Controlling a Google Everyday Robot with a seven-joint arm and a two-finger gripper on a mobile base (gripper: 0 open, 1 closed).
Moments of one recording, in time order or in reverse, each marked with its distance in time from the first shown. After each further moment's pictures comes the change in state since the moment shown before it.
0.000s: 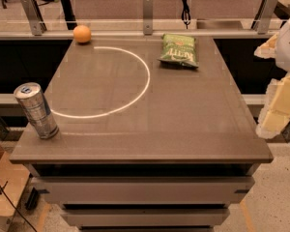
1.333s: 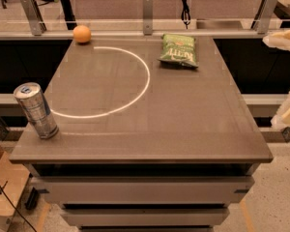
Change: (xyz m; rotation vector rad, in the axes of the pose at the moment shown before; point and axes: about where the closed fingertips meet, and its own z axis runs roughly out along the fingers) arm 0.007 -0.024 -0.006 0.057 -0.444 -0.105
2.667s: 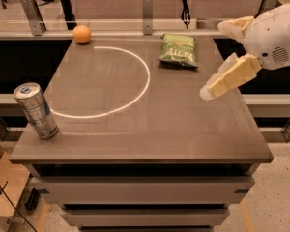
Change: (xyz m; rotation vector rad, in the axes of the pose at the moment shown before) arm -0.079 -0.041 0.062 0.092 -0.230 0.146
